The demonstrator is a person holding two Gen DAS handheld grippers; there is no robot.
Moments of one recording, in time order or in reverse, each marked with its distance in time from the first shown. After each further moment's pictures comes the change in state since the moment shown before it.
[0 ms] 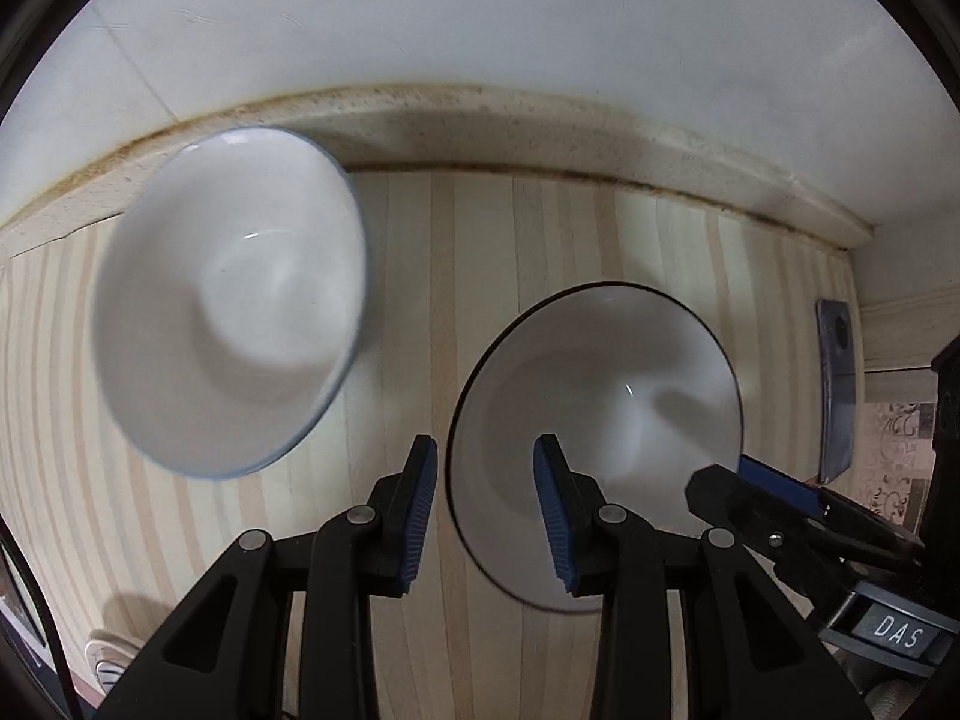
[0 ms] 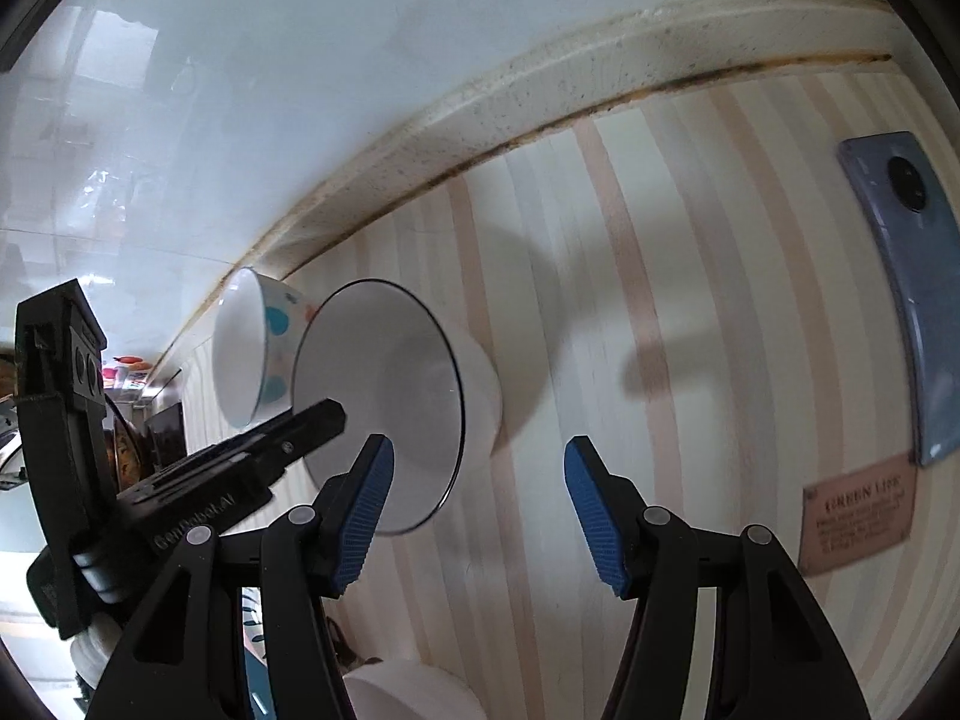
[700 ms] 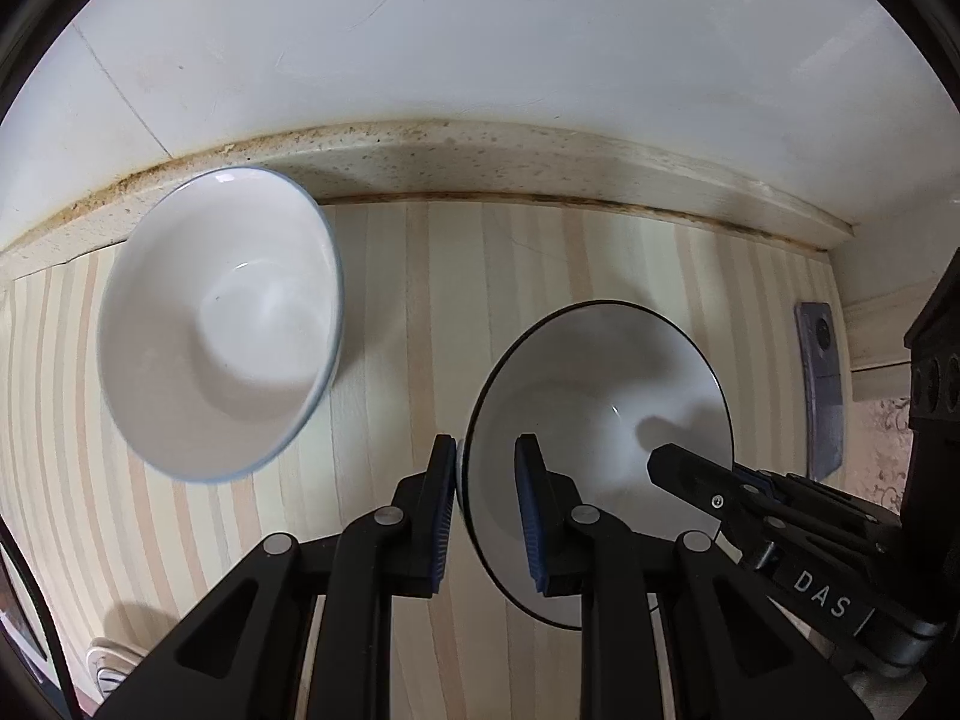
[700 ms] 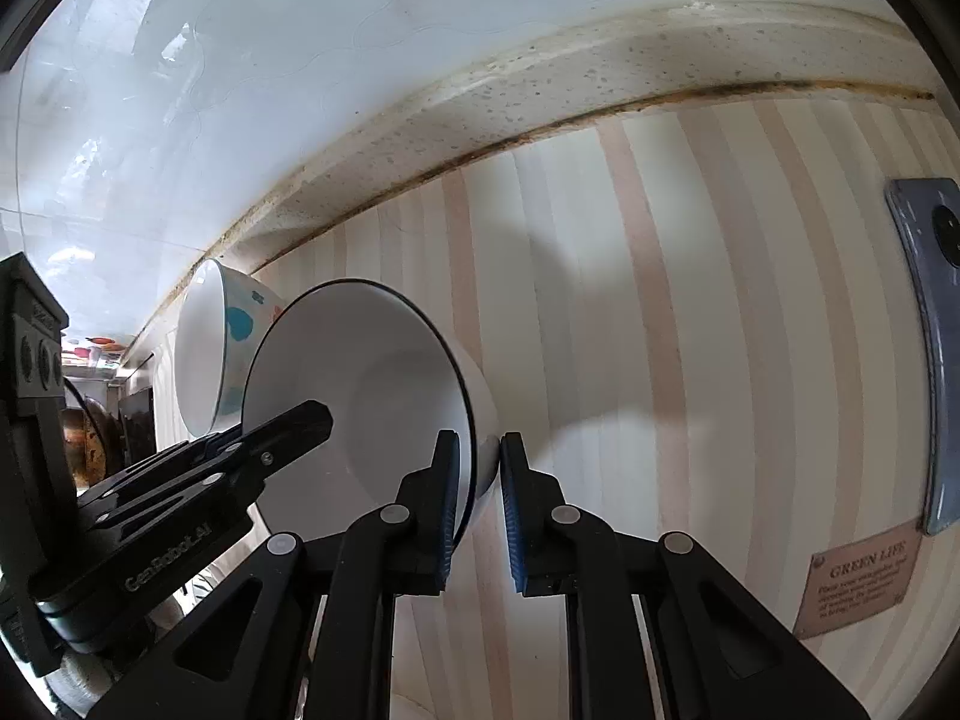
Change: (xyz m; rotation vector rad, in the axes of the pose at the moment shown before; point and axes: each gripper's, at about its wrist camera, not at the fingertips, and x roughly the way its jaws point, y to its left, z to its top) left arm -0.022 -0.009 -0.008 0.031 -0.068 -0.010; right arm 0.023 0.010 0.006 -0.058 -0.004 -0.052
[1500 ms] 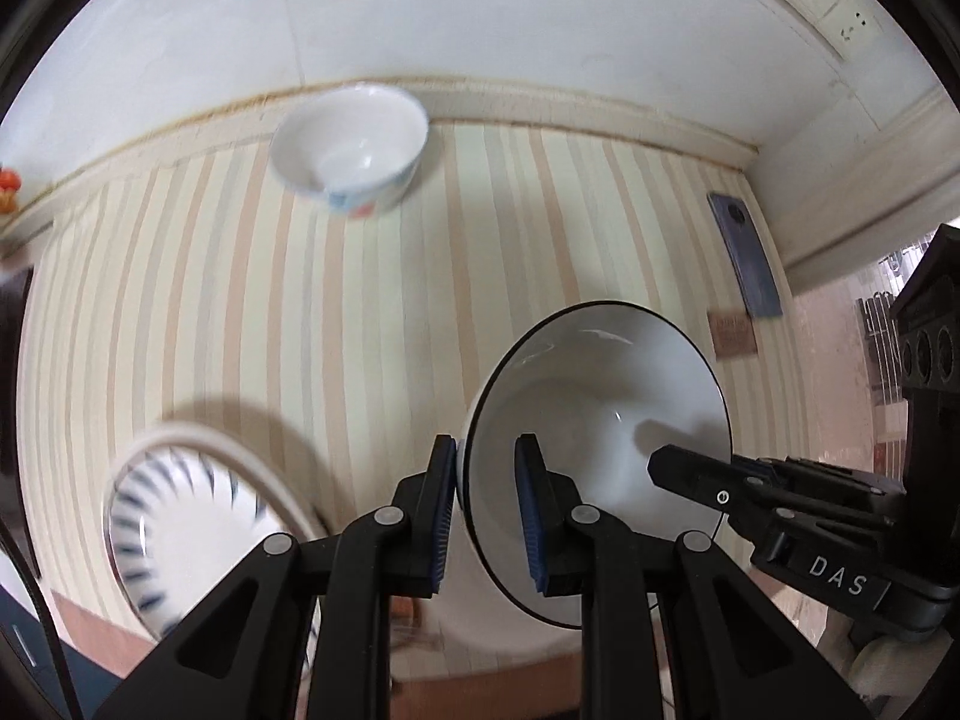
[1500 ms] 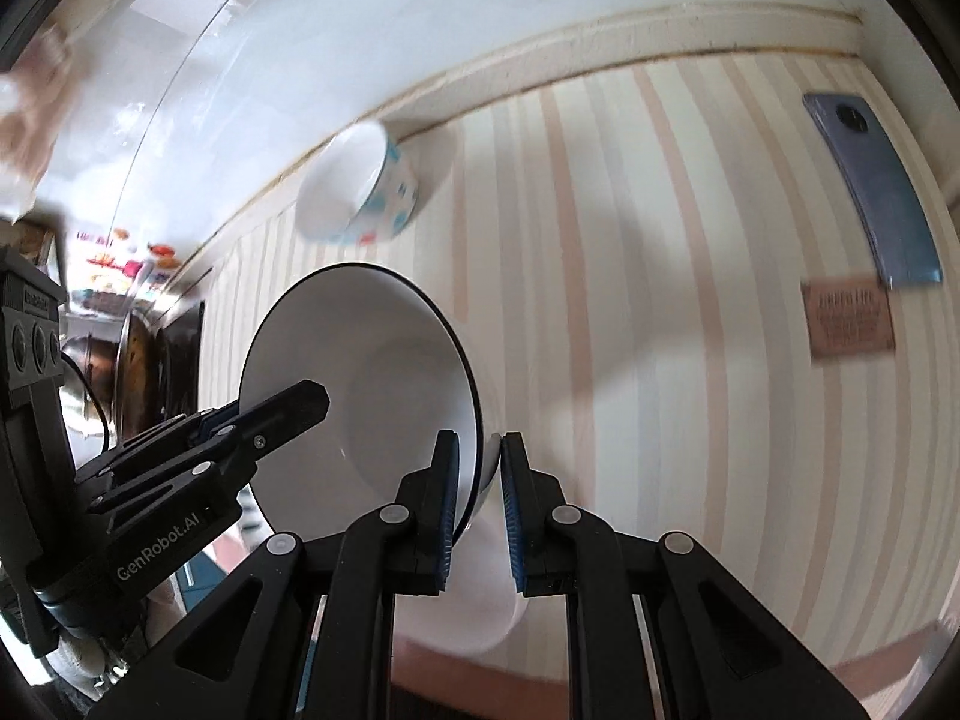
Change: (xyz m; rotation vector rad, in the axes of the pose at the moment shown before) left arm -0.095 0.014 -0.152 0.031 -0.051 -0.026; right arm -0.083 0.050 -0.154 -0.072 0.003 0.032
